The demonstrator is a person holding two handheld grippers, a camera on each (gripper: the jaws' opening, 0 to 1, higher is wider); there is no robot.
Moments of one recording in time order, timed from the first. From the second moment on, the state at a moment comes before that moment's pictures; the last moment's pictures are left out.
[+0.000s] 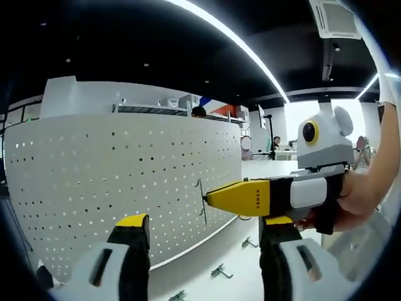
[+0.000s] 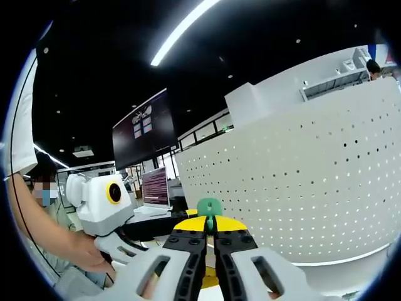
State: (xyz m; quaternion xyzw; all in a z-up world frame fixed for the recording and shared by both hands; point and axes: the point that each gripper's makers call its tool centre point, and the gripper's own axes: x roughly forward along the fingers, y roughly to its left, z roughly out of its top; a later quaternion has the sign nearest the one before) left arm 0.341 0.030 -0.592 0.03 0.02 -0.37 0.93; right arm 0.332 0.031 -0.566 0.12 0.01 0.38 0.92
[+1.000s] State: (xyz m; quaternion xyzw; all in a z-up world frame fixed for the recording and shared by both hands) left arm 0.335 0.043 -0.597 0.01 0.02 -0.35 0.94; right arm 0.368 0.000 -0.556 0.02 0.00 0.29 0.96
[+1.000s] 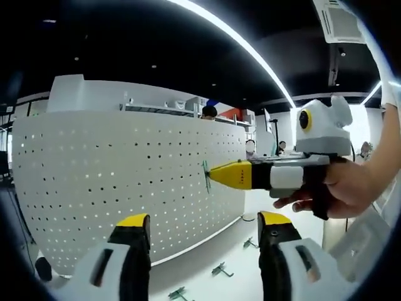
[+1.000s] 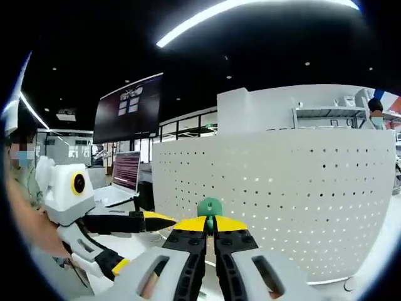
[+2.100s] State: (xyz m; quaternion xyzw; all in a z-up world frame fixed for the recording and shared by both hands) left arm 0.311 0.087 -0.617 0.01 0.02 -0.31 0.95; right arm 0.440 -0.043 -0.513 0.03 -0.03 0.19 0.98
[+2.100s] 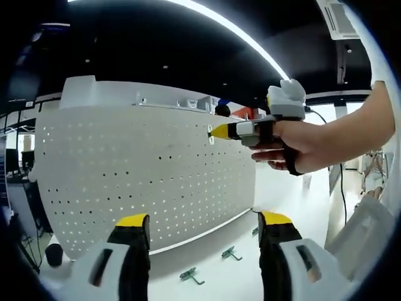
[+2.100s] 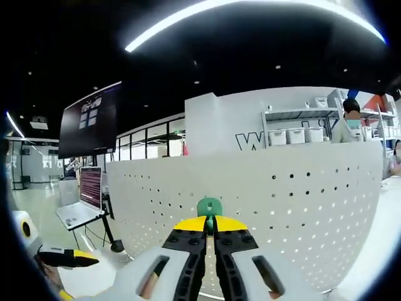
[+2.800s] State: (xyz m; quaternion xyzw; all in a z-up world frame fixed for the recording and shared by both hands) left arm 0.307 0.104 -0.624 -0.01 0.02 -0.29 0.96; right arm 0.475 -0.035 -0.498 0.01 -0.05 0.16 0.99
